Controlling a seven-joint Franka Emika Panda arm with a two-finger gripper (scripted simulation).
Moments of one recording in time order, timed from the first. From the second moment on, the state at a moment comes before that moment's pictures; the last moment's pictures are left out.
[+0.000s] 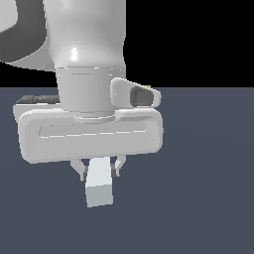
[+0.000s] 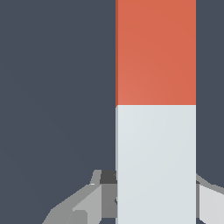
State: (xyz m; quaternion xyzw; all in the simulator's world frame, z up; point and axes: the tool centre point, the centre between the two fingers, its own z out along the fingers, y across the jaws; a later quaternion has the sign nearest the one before) arm -0.045 -0.118 0.058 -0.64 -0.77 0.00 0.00
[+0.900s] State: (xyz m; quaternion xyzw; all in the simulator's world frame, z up) arm -0.056 0.008 0.090 -0.73 -0.69 0.00 0.00
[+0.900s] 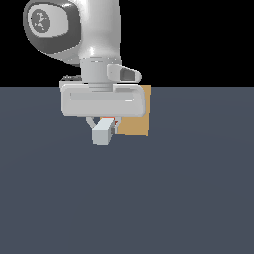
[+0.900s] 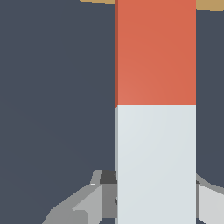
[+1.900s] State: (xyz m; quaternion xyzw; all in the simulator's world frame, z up) arm -0.050 0.045 0.099 -0.75 -0.66 0.00 0.00
